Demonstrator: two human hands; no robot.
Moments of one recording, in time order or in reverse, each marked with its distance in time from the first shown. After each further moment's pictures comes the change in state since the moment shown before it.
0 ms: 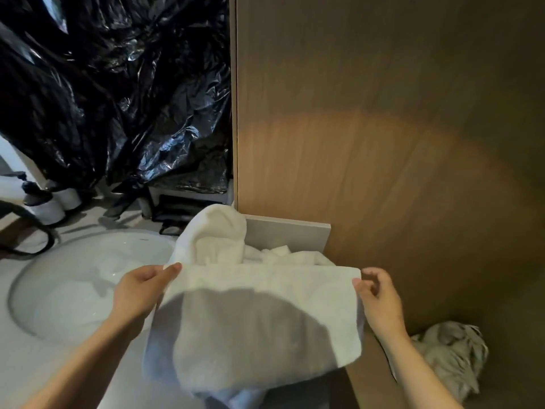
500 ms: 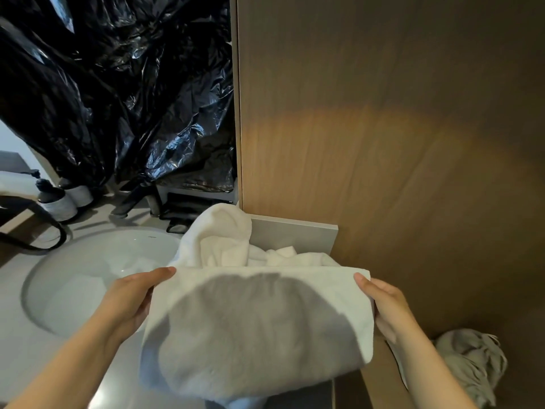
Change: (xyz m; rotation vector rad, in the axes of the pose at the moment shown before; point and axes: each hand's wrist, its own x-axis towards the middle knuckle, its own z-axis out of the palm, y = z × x) left_hand 0.004 0.002 -0.023 -0.388 -0.201 -0.312; right_hand 0.022 -0.007 -0.009 0.445 -0.290 0.305
